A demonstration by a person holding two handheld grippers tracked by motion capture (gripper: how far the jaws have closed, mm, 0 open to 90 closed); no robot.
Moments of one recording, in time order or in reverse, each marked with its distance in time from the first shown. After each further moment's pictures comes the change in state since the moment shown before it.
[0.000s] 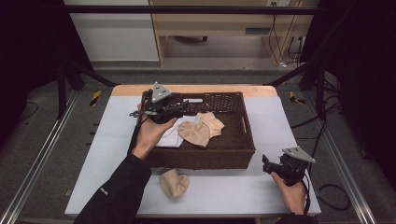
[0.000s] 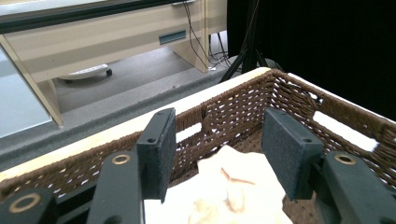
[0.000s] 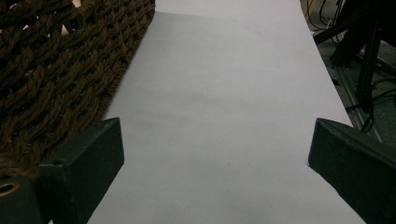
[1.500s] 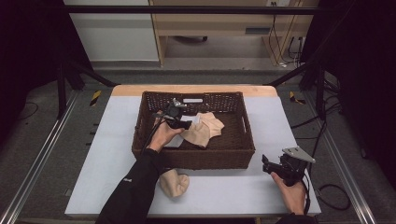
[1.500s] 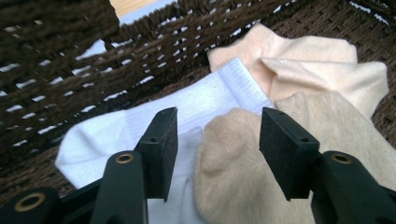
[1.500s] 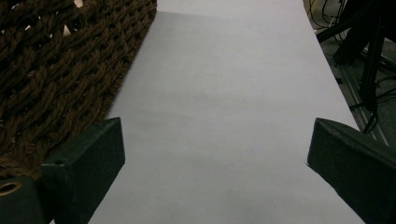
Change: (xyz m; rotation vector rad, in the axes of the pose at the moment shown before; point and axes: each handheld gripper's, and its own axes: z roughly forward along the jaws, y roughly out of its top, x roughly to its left) left arm 0.019 -0.081 0.099 0.417 -0.030 0.001; right arm 0.001 0.000 0.000 0.005 0.009 0.010
